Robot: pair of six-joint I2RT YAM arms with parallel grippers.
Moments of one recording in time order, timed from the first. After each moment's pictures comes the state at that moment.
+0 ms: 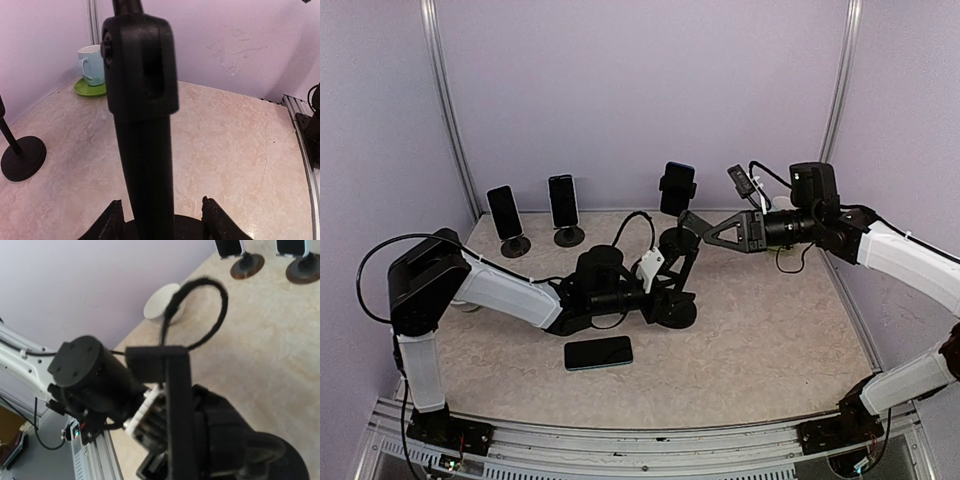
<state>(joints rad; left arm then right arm) -0.96 1.95 1.05 0.70 0.23 0.05 0.50 1.30 1.09 -0.21 -0.83 0.32</state>
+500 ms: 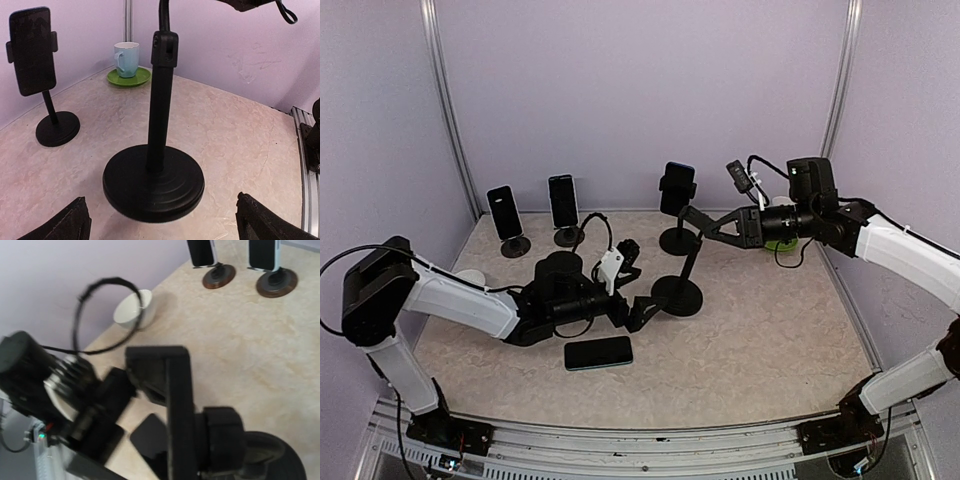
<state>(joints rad) -0.94 1.71 0.80 0.73 0.14 -0.02 0.49 1.33 1.15 -0.25 -0.75 0.22</state>
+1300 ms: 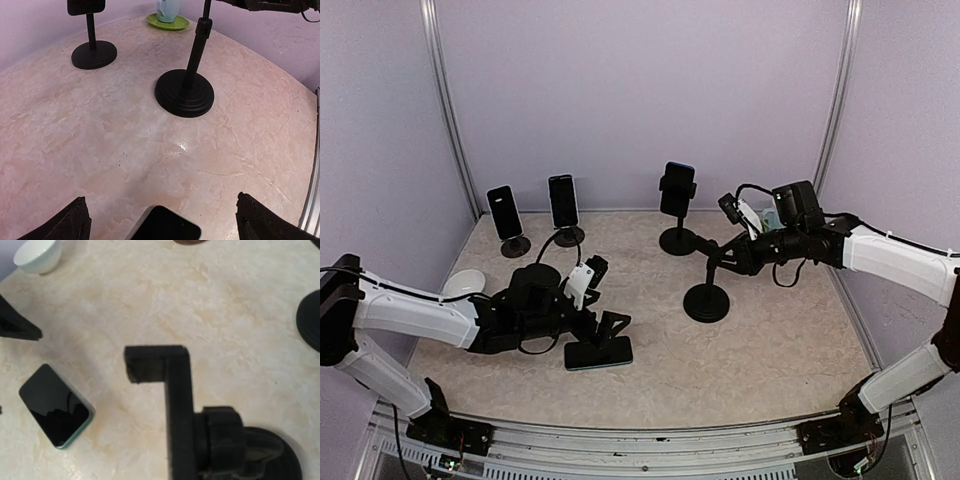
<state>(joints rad) -0.94 1.43 0.63 0.38 -0.04 -0.15 0.49 1.37 1.05 -0.29 -0.50 -0.06</state>
